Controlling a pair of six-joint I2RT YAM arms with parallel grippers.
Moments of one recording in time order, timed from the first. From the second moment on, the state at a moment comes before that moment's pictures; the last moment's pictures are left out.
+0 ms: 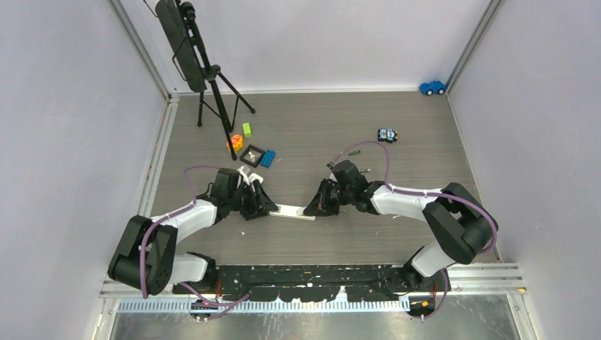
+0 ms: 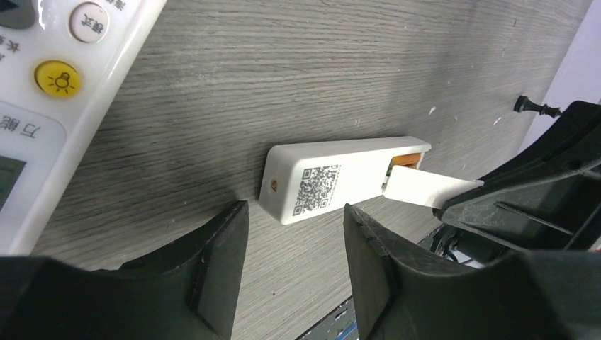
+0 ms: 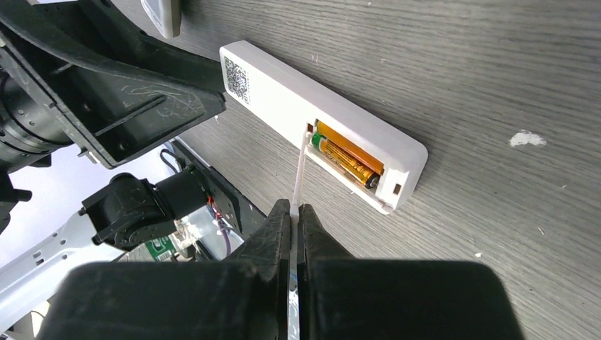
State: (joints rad) left arm -0.32 1.27 0.44 -0.03 0.46 -0.75; right arm 0.71 1.53 0.69 0.06 -0.44 1.03
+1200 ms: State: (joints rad) left arm -0.34 1.31 0.46 -0.04 0.46 -0.74; right arm 0.70 1.58 0.67 0.05 -0.41 1.05
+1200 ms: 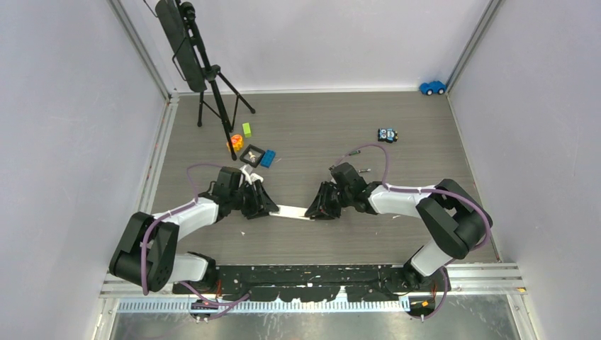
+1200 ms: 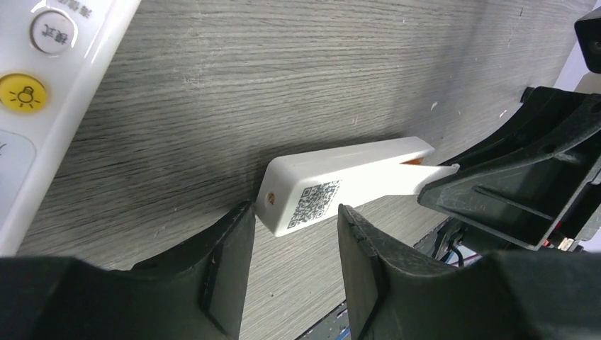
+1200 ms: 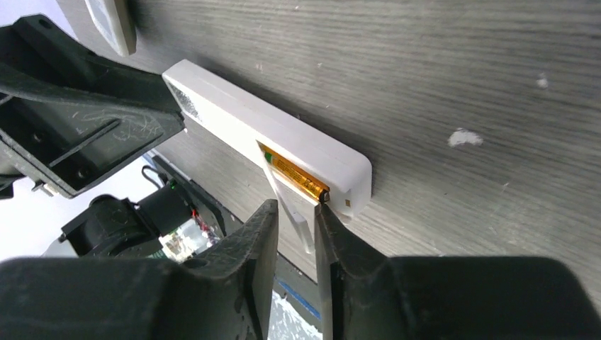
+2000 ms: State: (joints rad) left arm -0.34 1.33 0.50 -0.10 0.43 -0.73; right arm 0.70 1.54 0.70 -0.10 -0.35 0.99
